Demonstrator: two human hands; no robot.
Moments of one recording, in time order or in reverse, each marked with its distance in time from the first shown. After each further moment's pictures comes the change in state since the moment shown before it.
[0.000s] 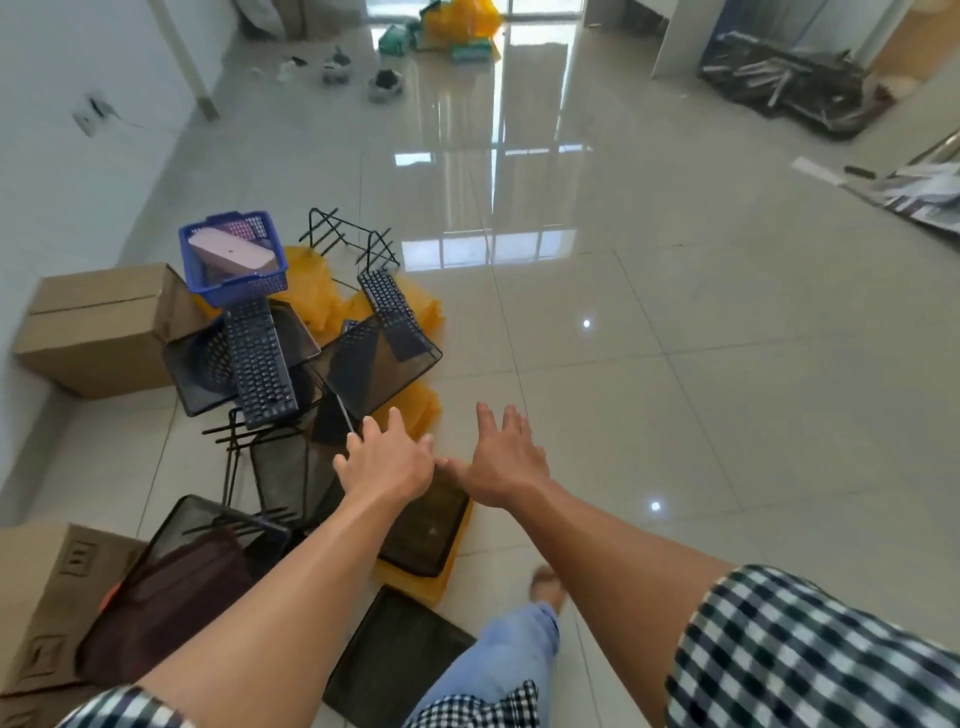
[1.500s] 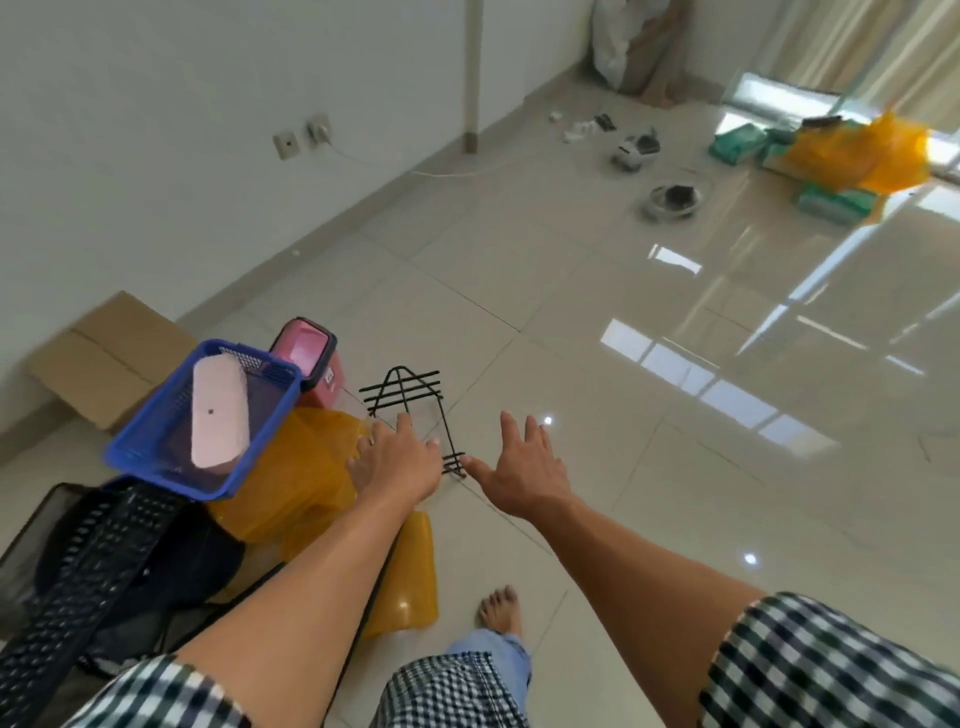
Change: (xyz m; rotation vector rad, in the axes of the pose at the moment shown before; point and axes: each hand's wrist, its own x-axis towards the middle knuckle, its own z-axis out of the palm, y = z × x) left_hand 0.899 0.331 -0.345 -0.407 0.112 -0.663; right_hand 1.012 -0.276 -0.410 -0.315 -0.283 -0.593
